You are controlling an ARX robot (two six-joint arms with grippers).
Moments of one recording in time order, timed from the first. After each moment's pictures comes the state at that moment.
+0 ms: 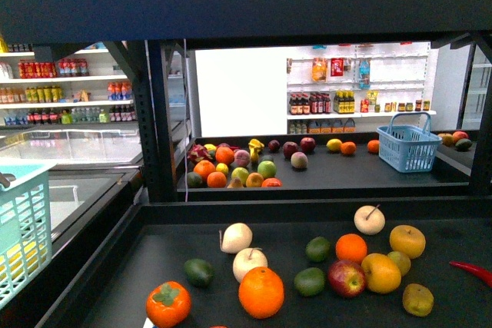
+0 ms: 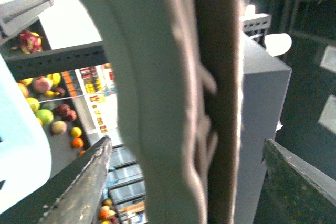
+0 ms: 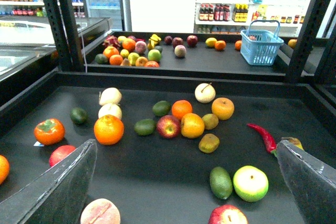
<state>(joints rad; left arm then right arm) 0.49 2.19 1.27 1.36 0.60 -1.57 0.00 0.01 0.02 0.00 0.00 -0.01</state>
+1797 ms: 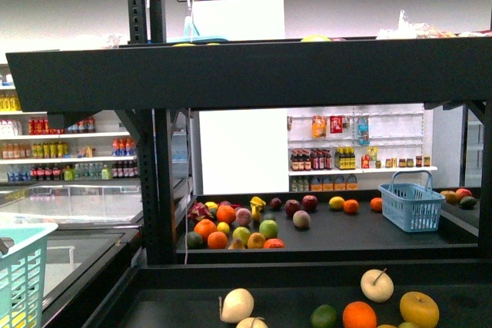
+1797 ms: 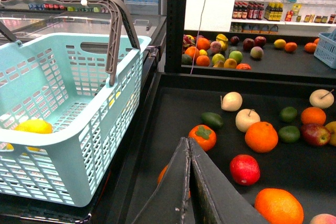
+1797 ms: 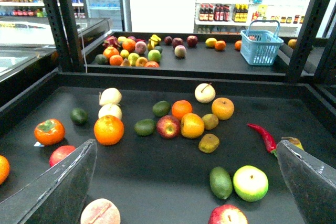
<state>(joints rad) 0.00 0.07 0.08 -0.01 0.00 -0.01 0.00 0.01 0.02 0.00 0.00 -0.01</state>
